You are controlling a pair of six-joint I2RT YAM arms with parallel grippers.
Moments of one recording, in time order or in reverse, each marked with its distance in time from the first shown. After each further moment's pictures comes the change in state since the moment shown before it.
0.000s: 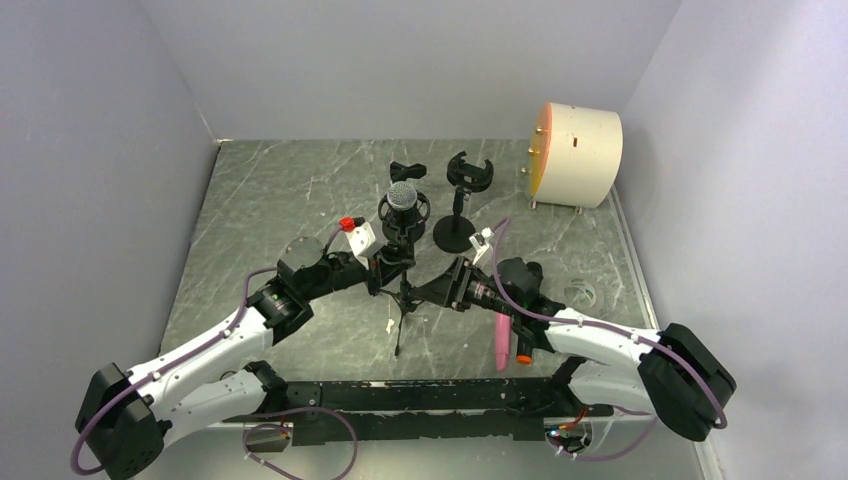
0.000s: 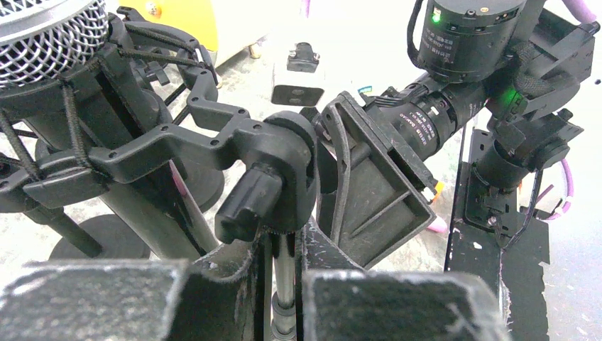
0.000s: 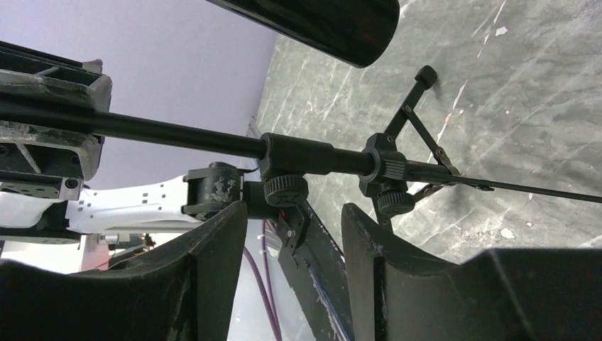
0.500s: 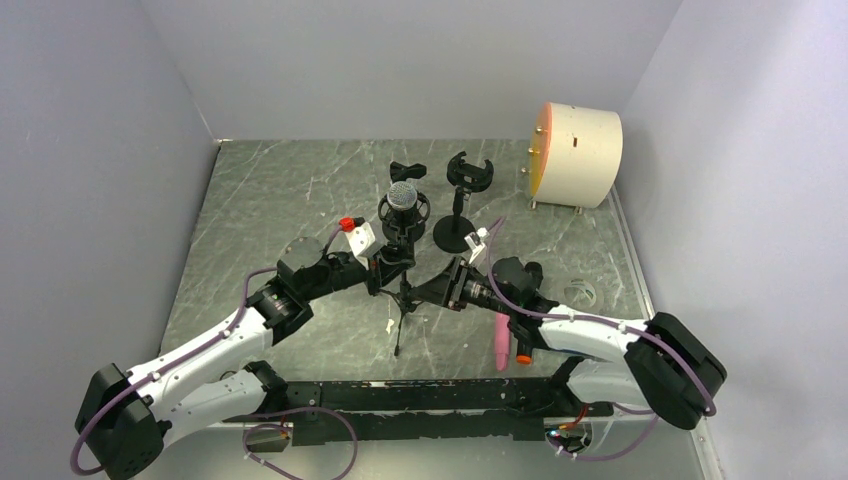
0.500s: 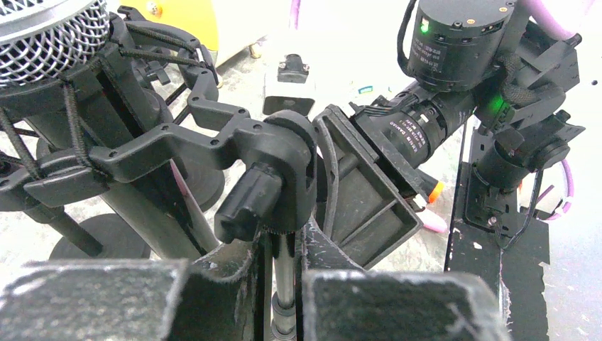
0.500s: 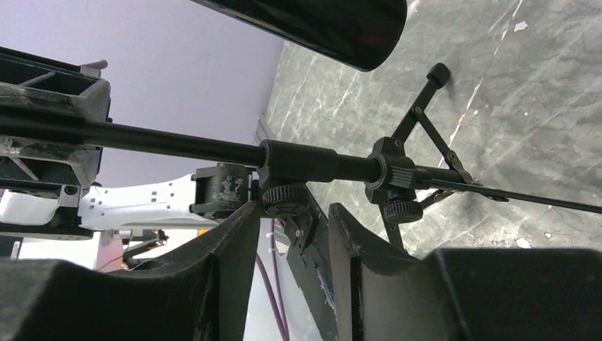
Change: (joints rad) left arm 0.000 -0.003 -0.001 -0.003 -0.004 0.000; right arm 0.000 0.064 0.000 0.084 -0.027 0.035
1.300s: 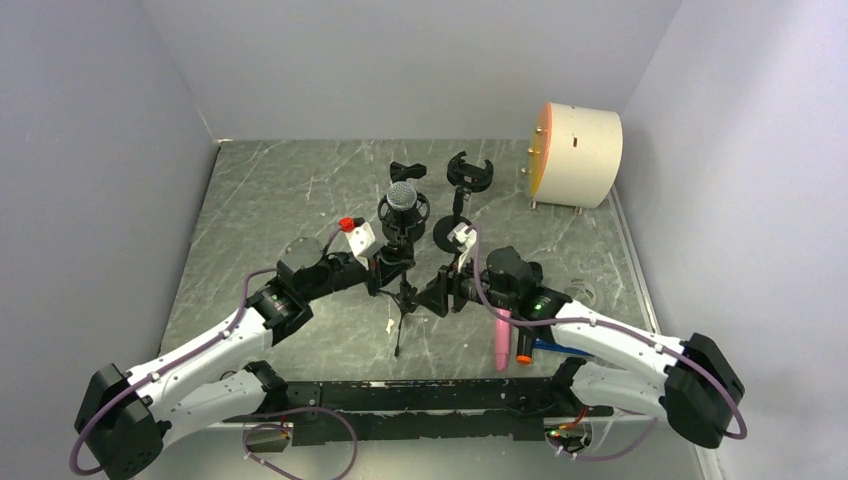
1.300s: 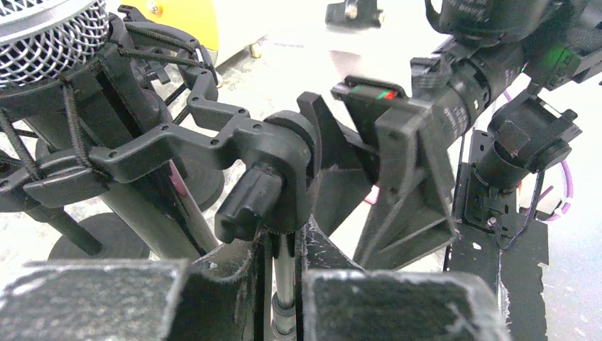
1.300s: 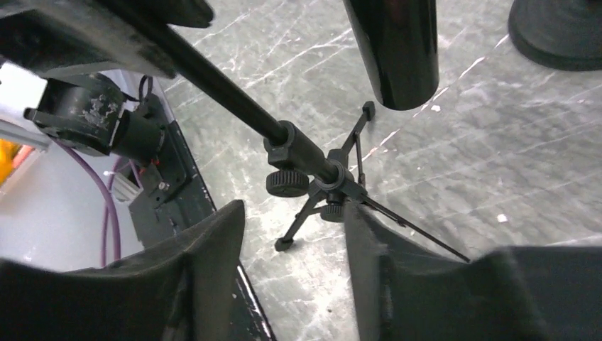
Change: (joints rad) left arm -0.003 -0.001 0.000 0.000 -0.005 -0.004; right arm 0.066 -0.119 0.182 -0.423 0.063 -0.710
